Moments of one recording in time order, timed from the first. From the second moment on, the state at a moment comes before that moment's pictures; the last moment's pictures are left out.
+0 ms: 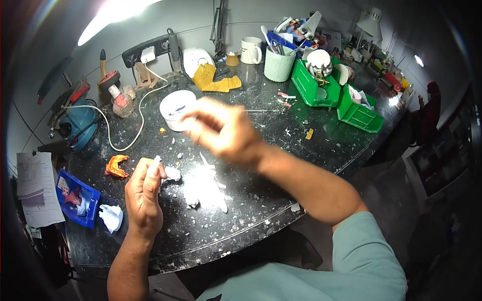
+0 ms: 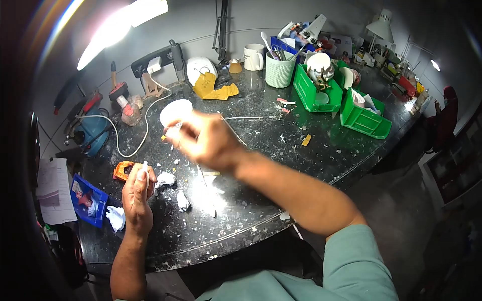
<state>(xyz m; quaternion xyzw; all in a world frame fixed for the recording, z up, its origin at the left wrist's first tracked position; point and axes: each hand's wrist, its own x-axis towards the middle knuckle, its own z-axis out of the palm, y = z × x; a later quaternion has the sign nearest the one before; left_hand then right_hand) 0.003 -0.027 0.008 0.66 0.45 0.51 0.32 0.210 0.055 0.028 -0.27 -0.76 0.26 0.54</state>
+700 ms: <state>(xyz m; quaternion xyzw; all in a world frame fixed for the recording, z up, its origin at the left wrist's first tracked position) -0.012 -0.018 0.007 0.66 0.50 0.46 0.31 0.445 0.335 0.115 -0.65 -0.73 -0.12 0.17</state>
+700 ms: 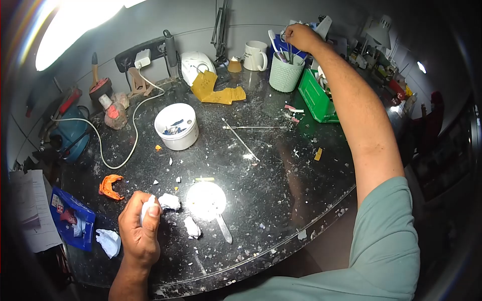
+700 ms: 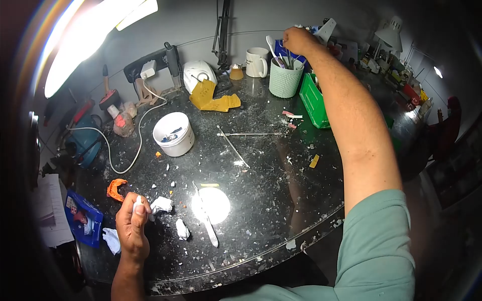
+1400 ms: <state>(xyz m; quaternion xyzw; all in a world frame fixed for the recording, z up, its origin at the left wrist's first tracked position) -0.014 -0.026 0.026 0.71 0.42 0.52 0.24 0.437 0.305 0.093 -0.69 -0.72 -0.03 0.08</state>
